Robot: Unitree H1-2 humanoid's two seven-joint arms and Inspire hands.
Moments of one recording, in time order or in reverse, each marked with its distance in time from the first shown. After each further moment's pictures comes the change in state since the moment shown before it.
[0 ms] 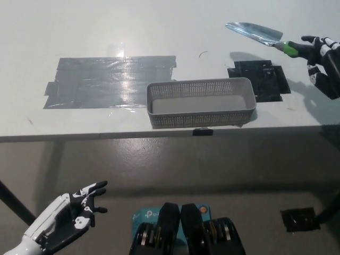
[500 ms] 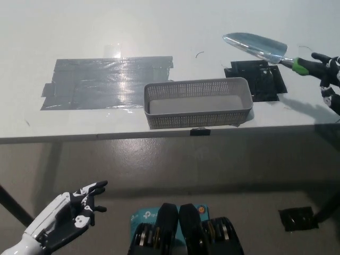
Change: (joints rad) left_arm -0.014 0.014 -0.002 0.015 0.013 -0.005 -0.013; right_arm 0.143 -0.081 -0.071 -0.147 -0.048 -0.148 -0.077
